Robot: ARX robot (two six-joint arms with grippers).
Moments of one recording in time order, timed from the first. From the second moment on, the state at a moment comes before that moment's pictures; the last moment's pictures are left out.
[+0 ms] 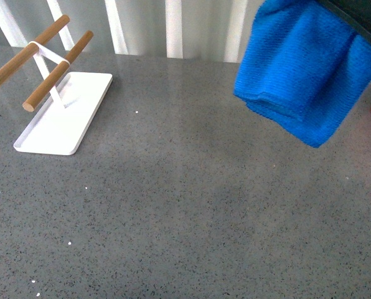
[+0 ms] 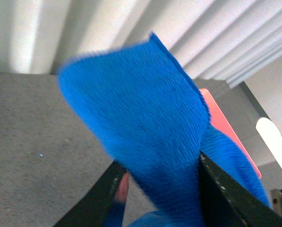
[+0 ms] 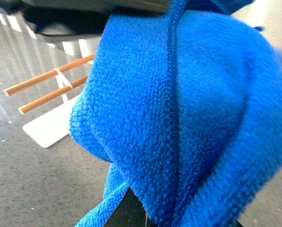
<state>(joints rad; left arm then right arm) -0.45 1.76 1.32 0.16 0.27 -0.45 0.16 1.38 0.48 0.74 -0.43 -0.09</state>
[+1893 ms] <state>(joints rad) 0.00 0.45 0.04 0.41 0.00 -0.01 -0.03 1.30 0.39 0.58 -0.29 -0.15</state>
